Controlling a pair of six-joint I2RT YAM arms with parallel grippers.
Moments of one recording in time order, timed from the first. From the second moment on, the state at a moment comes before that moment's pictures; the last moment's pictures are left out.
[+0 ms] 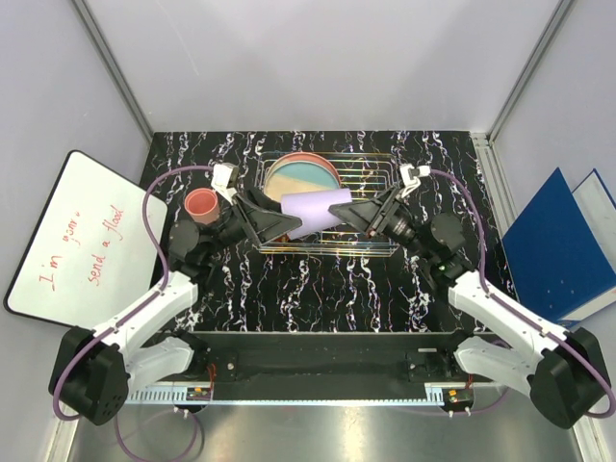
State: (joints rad) left arm -0.48 1.04 0.59 0.96 0.71 -1.27; right arm 0.58 1.02 0.64 0.73 -0.43 1.22
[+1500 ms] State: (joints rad) left arm -0.01 1.76 2.12 -1.20 -0.39 -0.61; right arm 0.62 0.85 0.86 -0.12 -0.06 0.76
